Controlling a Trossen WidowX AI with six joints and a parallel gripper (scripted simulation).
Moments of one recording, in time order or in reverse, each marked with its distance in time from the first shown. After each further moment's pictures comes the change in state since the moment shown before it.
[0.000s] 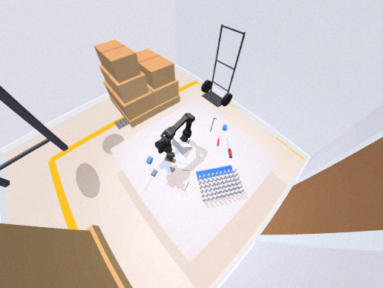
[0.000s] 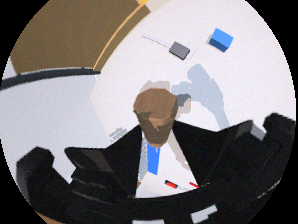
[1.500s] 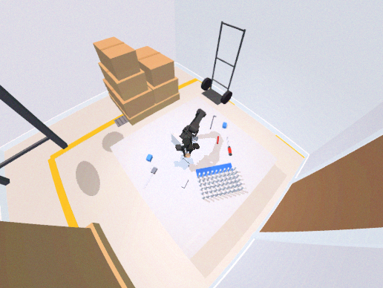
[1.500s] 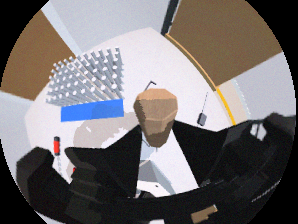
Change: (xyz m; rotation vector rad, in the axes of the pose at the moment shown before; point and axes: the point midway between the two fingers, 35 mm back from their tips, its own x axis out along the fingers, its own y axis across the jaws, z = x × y) arm -0.005 0.045 -0.139 -1.540 -0.052 -0.165
